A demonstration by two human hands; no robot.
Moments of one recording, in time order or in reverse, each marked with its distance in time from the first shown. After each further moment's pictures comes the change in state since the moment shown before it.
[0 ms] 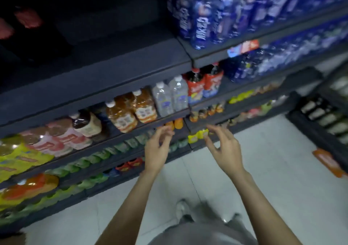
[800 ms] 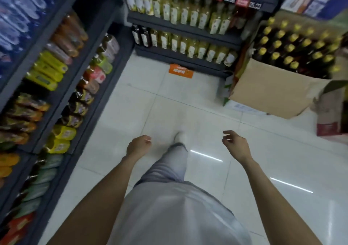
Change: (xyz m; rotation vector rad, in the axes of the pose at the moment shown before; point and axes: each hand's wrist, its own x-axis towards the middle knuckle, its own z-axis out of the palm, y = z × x) left_hand -0.211 0.028 0.565 0.881 -1.116 -0.092; right_hand -0.433 0.376 -0.426 0.025 0.132 1.462
